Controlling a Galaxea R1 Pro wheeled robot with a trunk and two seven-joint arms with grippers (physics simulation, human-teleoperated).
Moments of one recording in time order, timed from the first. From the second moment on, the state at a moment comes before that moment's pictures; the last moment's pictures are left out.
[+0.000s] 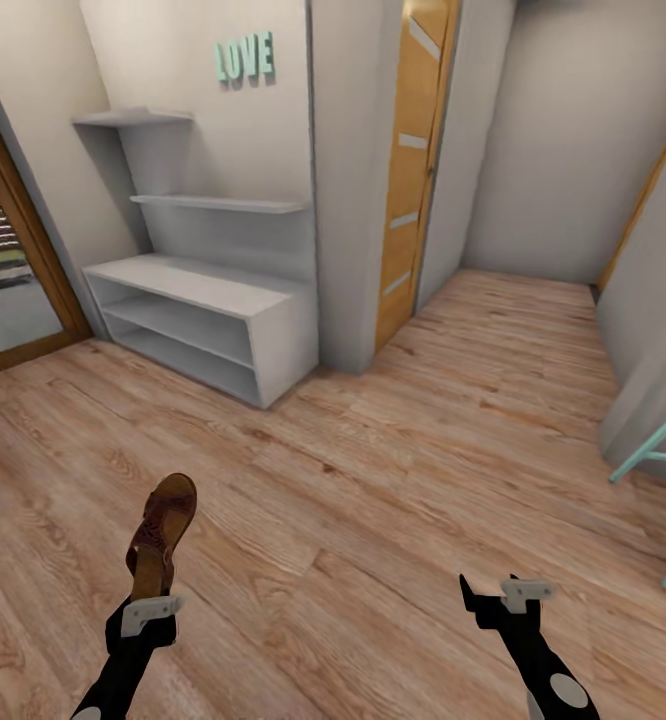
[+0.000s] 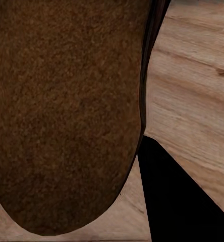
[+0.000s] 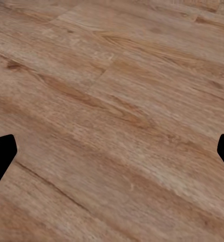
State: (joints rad) left arm -0.18 0.05 0.22 -0.86 -0.04 -0.31 -0.08; right arm -0.21 -0.08 -0.10 -0.91 0.00 -0.18 0.08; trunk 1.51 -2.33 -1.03
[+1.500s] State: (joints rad) left arm -0.18 0.04 0.23 -0.85 -0.04 -0.31 -0.07; right arm -0.21 -0.08 -0.10 -0.91 0.00 -0.19 0.08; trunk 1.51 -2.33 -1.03
